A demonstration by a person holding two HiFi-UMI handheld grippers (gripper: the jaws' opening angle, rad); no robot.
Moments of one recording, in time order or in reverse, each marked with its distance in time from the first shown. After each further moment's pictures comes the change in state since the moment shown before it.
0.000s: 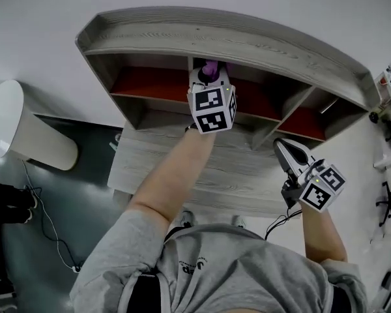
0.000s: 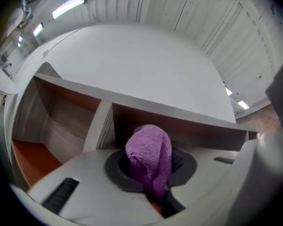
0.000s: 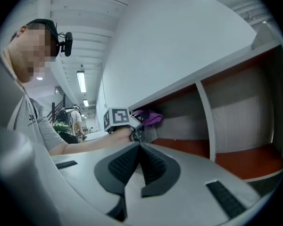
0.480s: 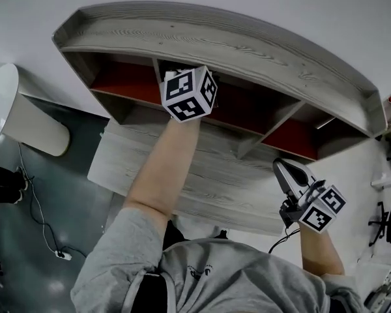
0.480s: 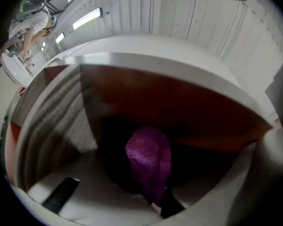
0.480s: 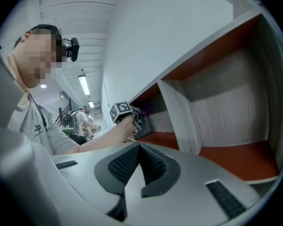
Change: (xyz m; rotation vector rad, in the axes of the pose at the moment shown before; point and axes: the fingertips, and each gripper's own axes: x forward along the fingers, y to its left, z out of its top) left arm 0.052 0.016 0.011 -0.102 -0.149 0.155; right arm -0.039 -0.075 -0.017 0.069 0.060 0.088
